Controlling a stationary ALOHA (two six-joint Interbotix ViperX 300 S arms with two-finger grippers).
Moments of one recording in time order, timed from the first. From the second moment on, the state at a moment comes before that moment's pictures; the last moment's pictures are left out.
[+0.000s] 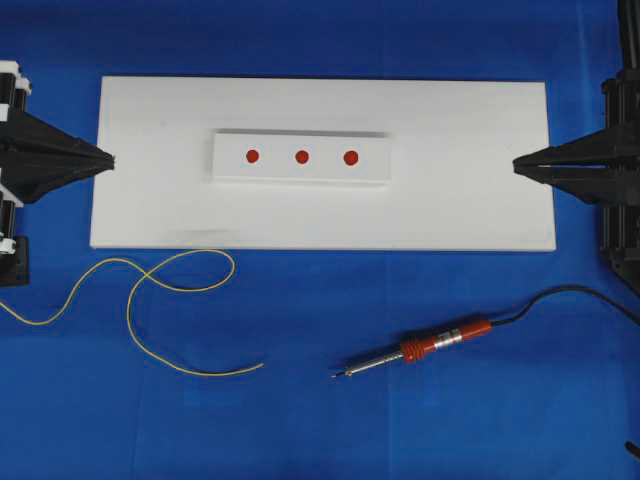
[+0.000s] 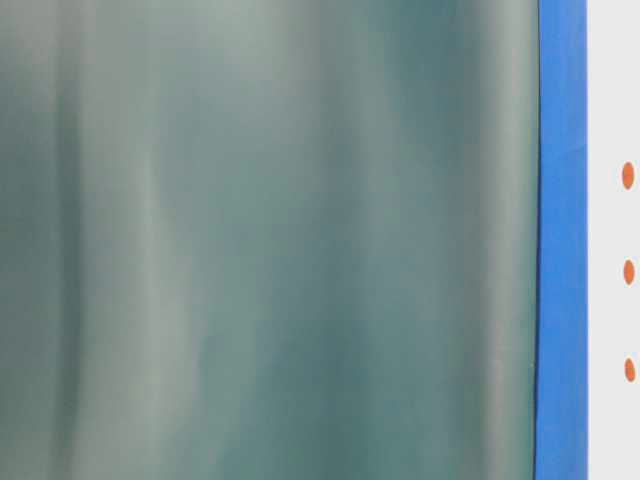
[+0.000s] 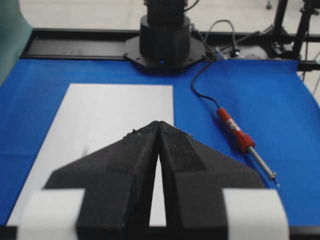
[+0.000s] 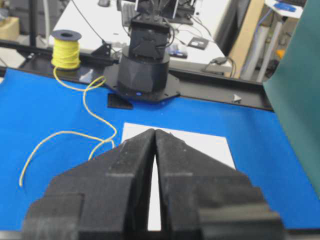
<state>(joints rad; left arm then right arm) 0.00 -0.96 1.18 0.00 -0.29 0.00 0.00 -0.96 1.17 0.00 -0.29 0.00</state>
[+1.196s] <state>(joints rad) -0.38 -0.41 1.19 0.00 -0.47 -0.11 0.32 -0.43 1.22 0.07 -0.46 0.25</state>
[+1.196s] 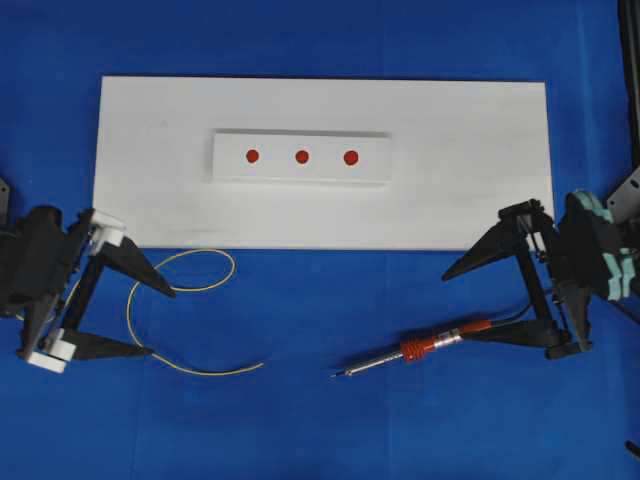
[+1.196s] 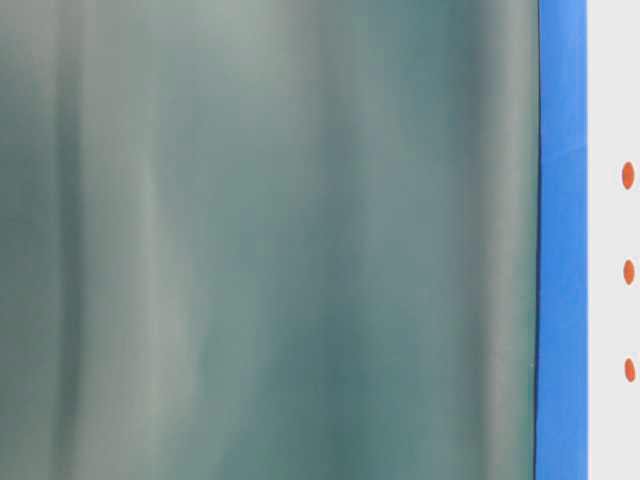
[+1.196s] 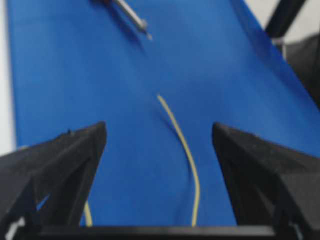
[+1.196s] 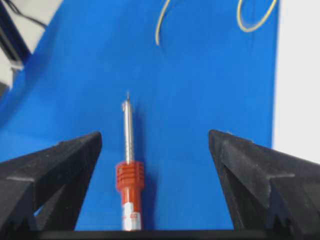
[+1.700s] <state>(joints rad) -0.45 0.08 1.14 0.00 -0.80 -0.16 0.48 0.01 1.20 0.29 -0.76 0.25</state>
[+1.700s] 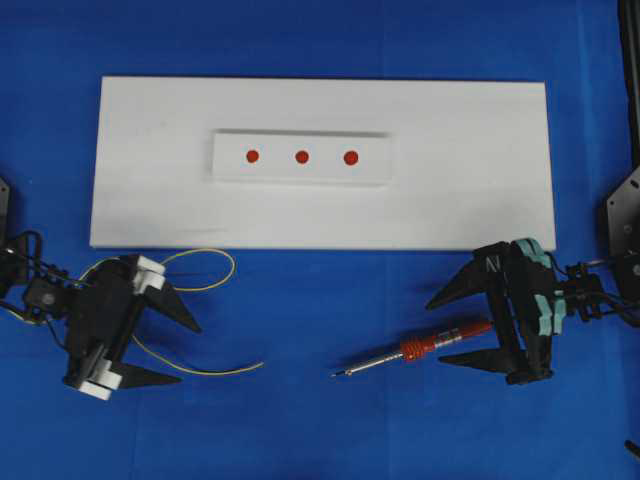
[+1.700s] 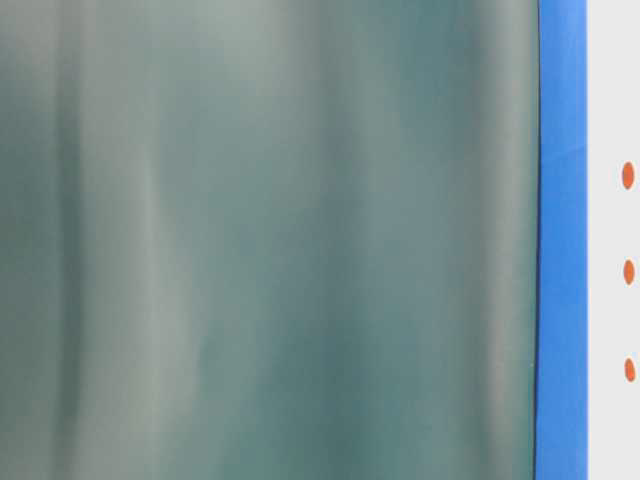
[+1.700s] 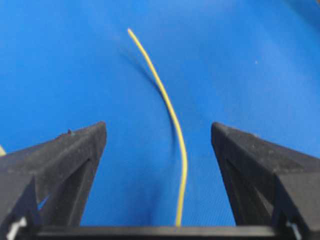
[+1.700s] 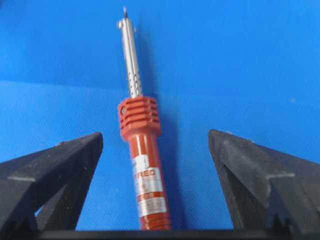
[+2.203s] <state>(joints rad) -0.51 0.24 1.07 -0.01 -0.84 -0.16 0.54 0.16 1.15 0.39 -0.79 0.24</state>
